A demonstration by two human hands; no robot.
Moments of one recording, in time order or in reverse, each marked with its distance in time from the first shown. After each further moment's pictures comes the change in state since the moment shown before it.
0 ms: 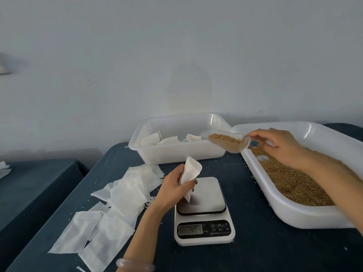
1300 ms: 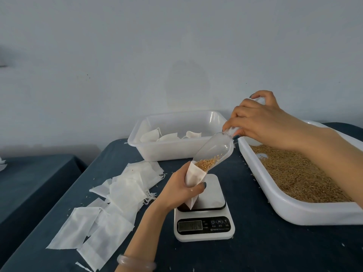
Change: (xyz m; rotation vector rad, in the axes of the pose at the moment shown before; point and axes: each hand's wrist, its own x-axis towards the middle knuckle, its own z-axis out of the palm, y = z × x) left_hand -0.002 -0.001 0.006 -0.028 -0.100 0.106; right_hand 0.023 -0.077 -0.032 -0.666 0.115 -0.571
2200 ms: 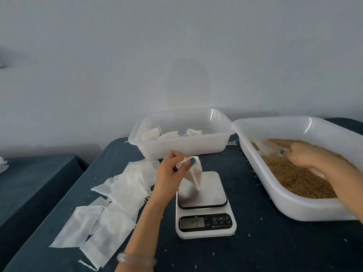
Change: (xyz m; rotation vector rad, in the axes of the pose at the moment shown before) left_hand 0.011 -0.002 -0.011 -0.031 0.331 0.188; right_hand -0.087 0.031 0.077 0.448 -0.630 1.147
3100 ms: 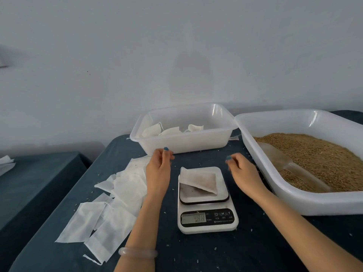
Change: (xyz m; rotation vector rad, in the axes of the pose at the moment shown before) left_hand 0.000 -0.018 -0.013 0.048 0.326 -0.344; right_hand -0.055 -0.092 0.112 0.659 0.133 -0.364
